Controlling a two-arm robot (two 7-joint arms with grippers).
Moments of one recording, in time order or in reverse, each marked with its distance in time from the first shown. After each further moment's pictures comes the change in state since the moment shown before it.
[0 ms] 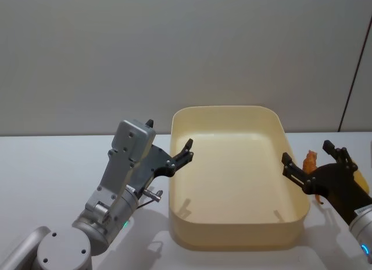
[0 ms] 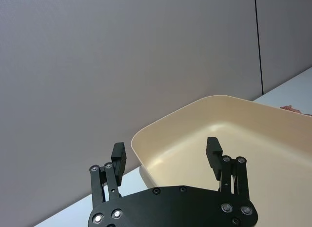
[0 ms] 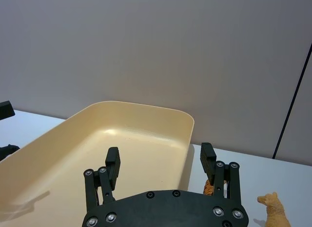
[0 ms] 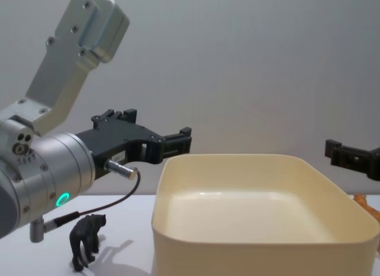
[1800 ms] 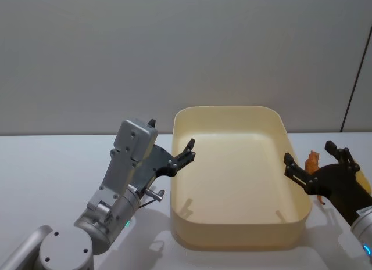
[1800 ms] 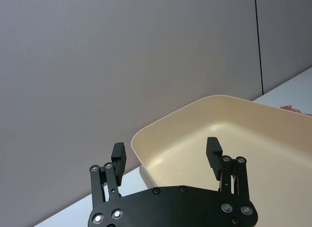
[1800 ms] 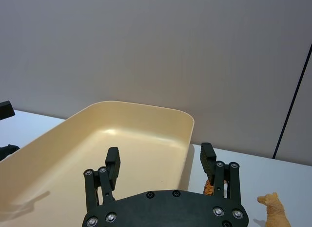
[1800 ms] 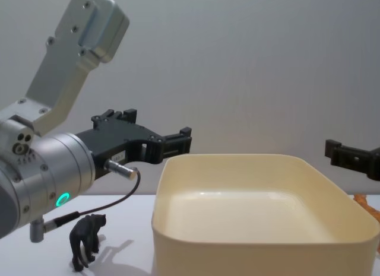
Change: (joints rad) left arm 0.000 0.000 0.000 0.000 0.000 0.000 0.000; right arm 0.000 0.000 0.000 0.000 0.000 0.000 0.000
